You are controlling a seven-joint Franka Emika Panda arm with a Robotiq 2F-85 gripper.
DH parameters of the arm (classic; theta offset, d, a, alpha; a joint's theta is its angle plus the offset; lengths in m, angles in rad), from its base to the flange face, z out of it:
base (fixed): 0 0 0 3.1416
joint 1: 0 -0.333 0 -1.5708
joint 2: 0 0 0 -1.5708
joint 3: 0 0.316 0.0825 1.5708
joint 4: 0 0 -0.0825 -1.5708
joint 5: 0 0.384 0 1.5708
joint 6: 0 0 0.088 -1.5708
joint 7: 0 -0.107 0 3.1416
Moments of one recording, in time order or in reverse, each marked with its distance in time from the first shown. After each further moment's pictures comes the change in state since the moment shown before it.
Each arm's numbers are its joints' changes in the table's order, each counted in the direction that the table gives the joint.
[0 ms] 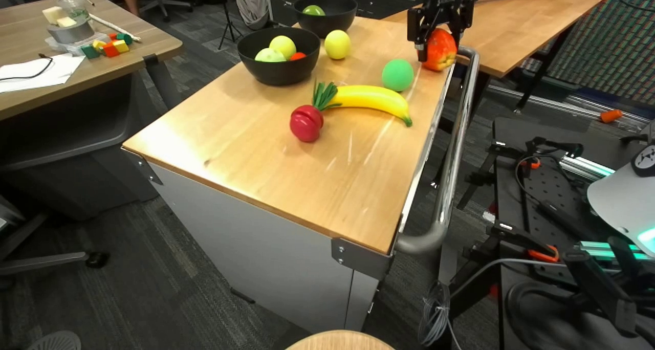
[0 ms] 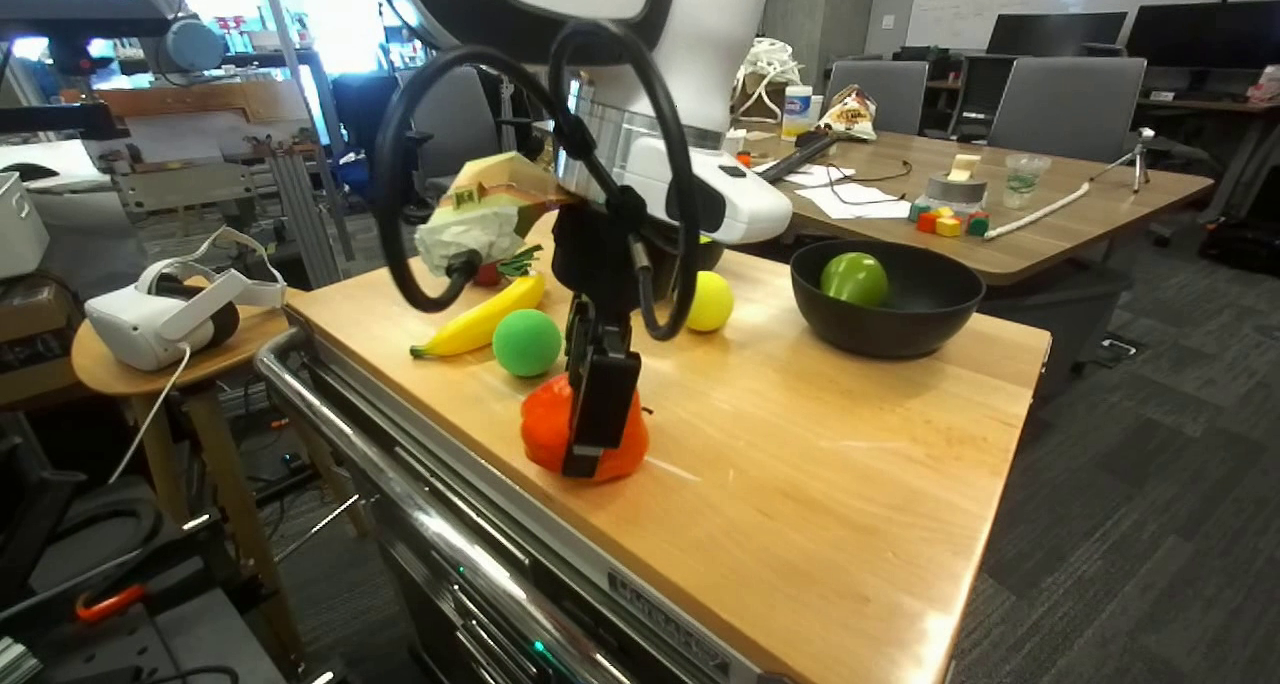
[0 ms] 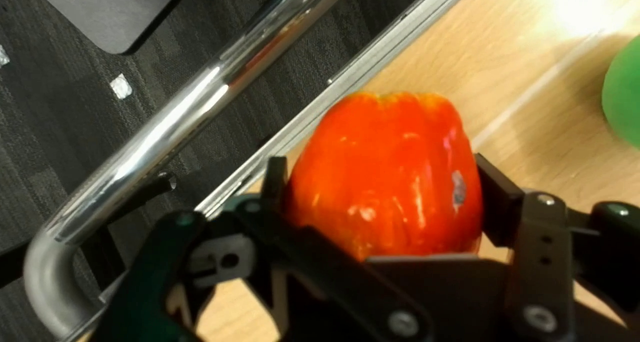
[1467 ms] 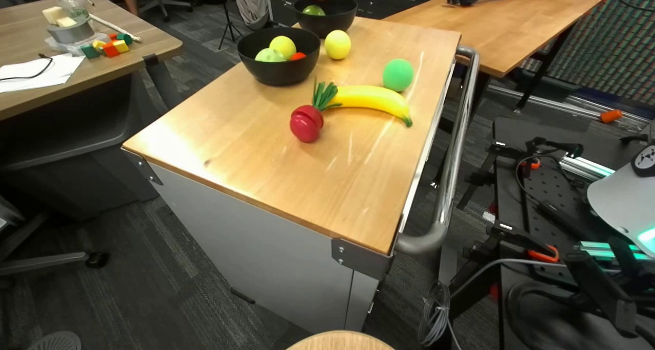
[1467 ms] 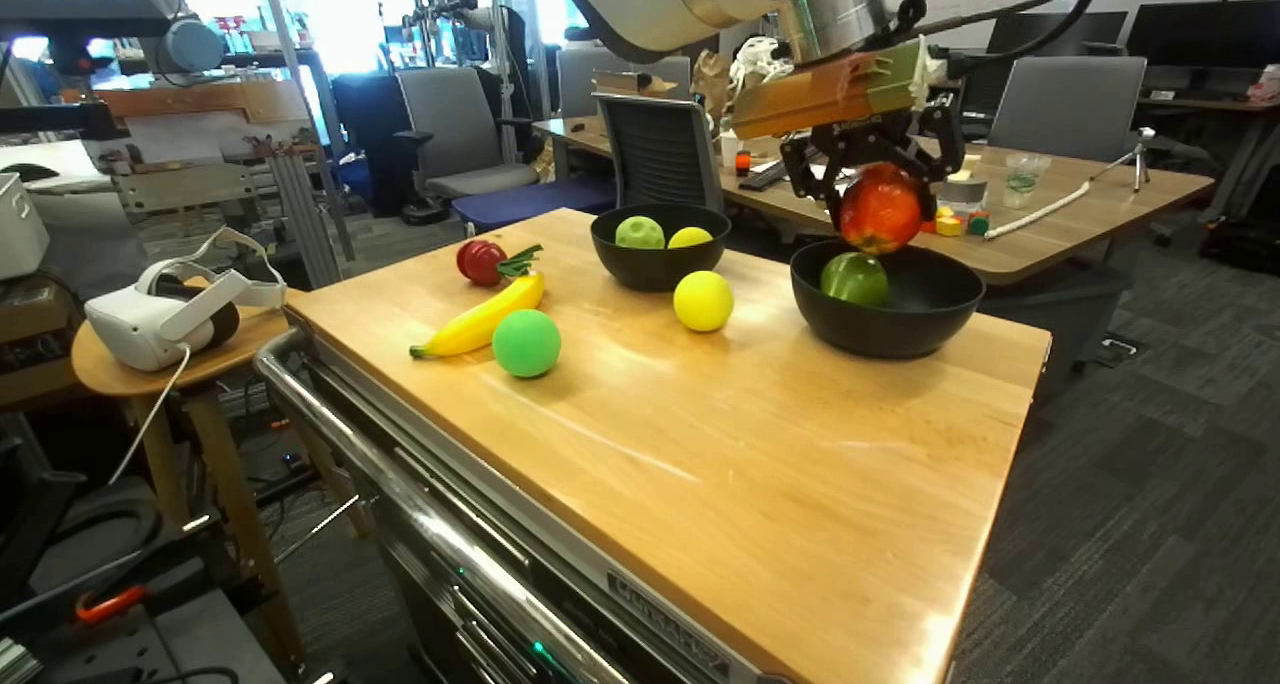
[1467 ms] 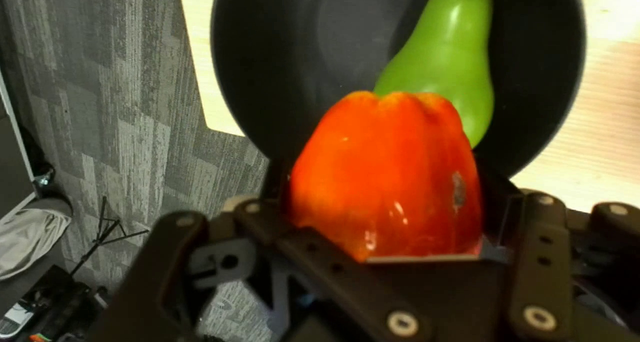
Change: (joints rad) arm 0.010 -0.460 0.097 0.721 -0.277 0.377 0.508
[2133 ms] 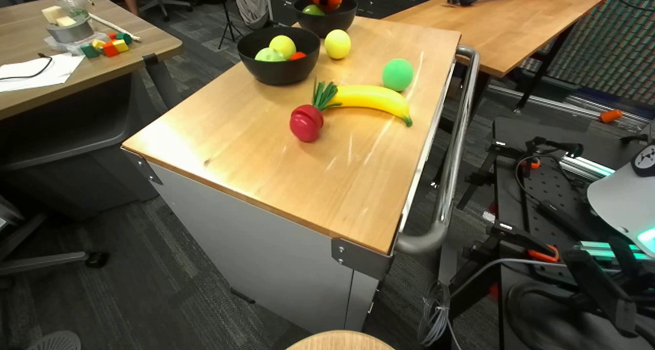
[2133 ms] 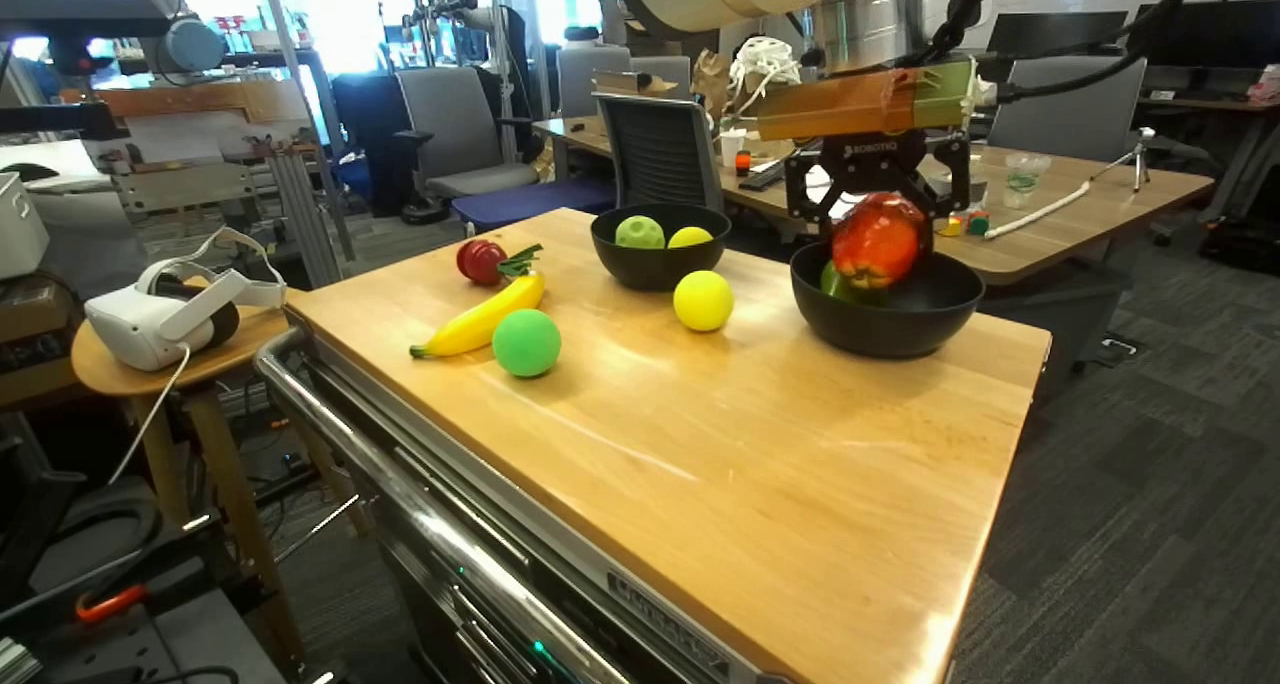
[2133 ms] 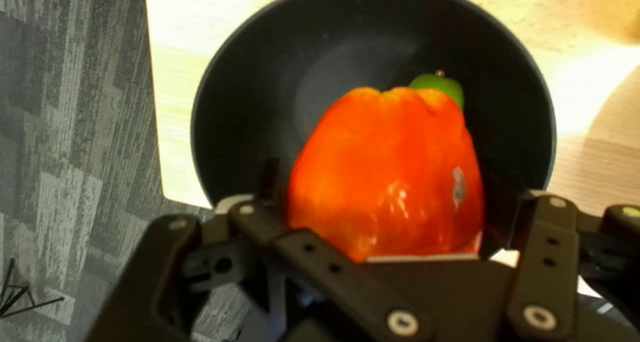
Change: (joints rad) arm 0.068 -0.044 0.047 0.089 0.123 -0.220 0.209
